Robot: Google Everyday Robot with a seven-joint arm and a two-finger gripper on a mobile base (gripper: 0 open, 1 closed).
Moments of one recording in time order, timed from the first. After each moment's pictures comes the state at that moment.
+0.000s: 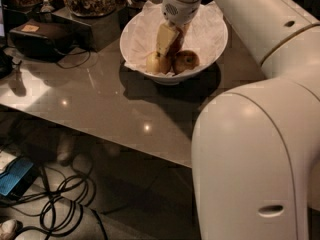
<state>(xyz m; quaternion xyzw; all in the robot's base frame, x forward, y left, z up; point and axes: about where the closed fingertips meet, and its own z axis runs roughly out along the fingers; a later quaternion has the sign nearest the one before) 0.712 -0.048 0.912 -0.44 0.89 0.02 0.15</state>
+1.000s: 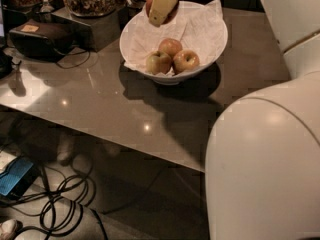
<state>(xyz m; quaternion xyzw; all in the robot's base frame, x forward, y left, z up) 0.662 -0.017 1.019 -0.56 0.80 0.08 0.23</state>
